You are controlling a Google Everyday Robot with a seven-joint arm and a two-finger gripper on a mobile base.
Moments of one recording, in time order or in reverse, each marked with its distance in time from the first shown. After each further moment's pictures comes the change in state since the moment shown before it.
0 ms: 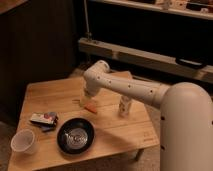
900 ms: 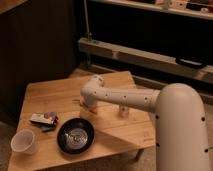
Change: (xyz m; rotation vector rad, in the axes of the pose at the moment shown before) arm -0.033 -0.015 0.055 -0.041 -0.018 0.096
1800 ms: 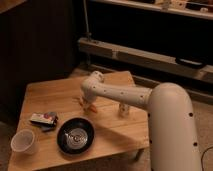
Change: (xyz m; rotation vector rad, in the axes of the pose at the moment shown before) arm 0.024 0.020 0.015 0.019 0.002 -0.015
